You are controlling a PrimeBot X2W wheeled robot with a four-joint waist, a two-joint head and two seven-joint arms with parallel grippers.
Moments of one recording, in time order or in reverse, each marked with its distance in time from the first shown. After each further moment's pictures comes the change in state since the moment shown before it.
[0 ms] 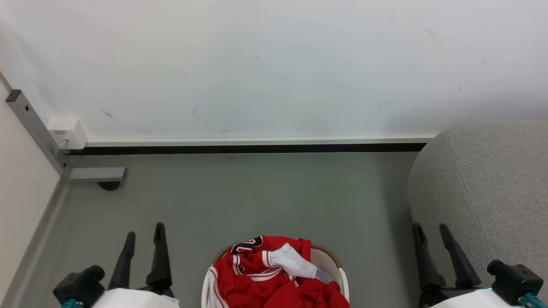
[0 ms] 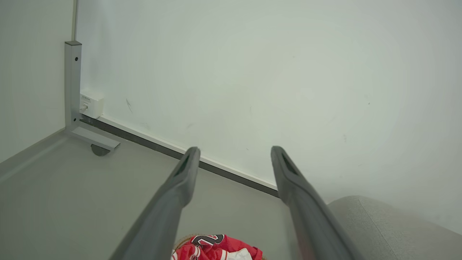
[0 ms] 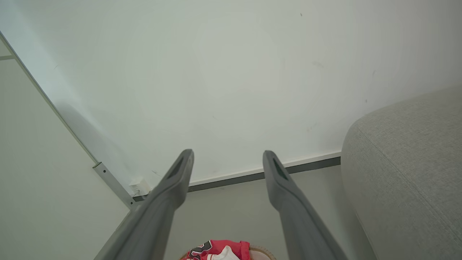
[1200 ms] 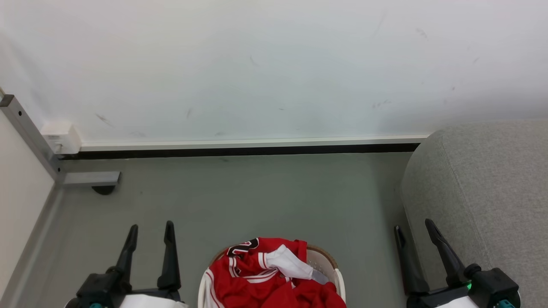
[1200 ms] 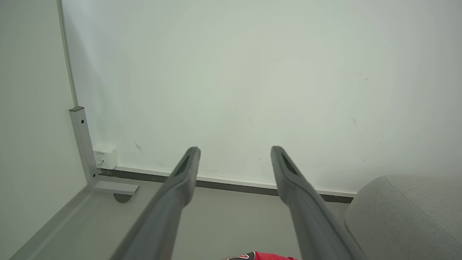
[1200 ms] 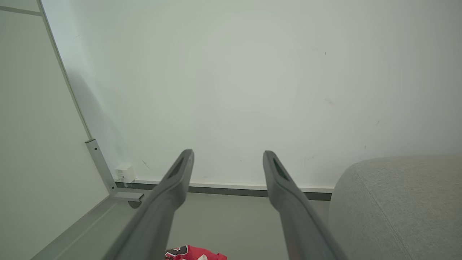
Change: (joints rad) left arm 0.011 0.003 -0.031 -0.022 0.282 0.030 -0.078; right arm 0.000 0.000 0.046 -0.019 -0.250 0.000 -0.076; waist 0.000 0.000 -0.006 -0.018
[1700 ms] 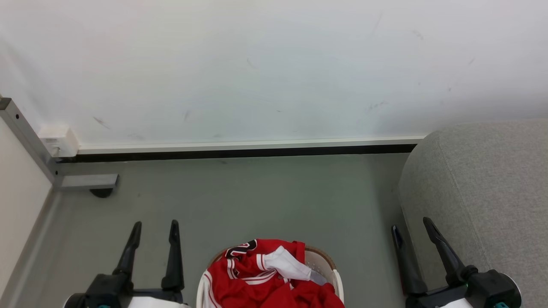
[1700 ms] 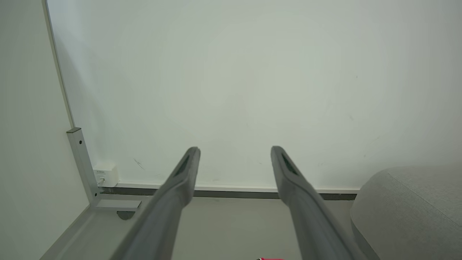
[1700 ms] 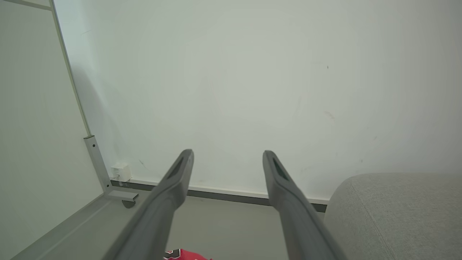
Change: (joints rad) left arm 0.002 0.001 -0.007 -0.008 0.084 0.010 -0.025; right arm 0.000 0.000 0.005 -0.008 -0.066 0.000 -0.024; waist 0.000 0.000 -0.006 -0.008
